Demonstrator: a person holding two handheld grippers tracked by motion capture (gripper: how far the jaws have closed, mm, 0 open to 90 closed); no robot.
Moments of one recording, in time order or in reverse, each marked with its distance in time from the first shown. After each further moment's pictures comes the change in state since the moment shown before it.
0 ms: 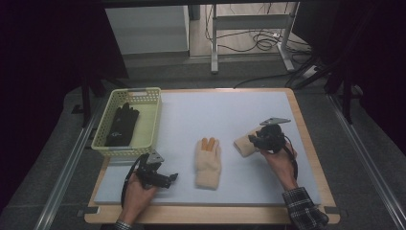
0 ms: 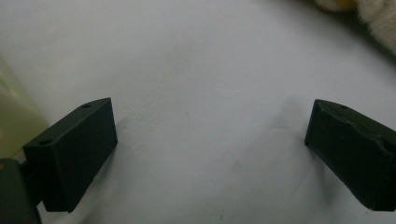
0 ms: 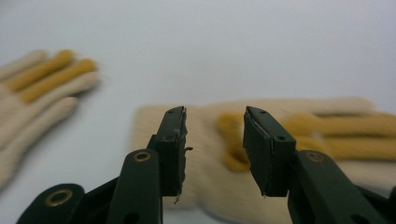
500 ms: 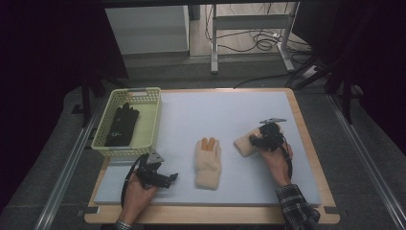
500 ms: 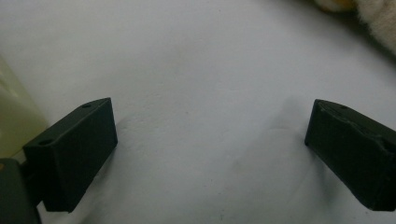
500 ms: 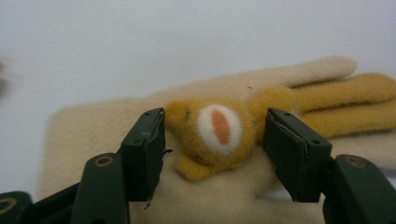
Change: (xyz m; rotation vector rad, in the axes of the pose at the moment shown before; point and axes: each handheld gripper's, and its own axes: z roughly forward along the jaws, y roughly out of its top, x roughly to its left) left arm 0.000 0.000 0.000 0.000 0.000 0.000; right arm -0.013 -0.008 0.034 0.078 -0.139 0.108
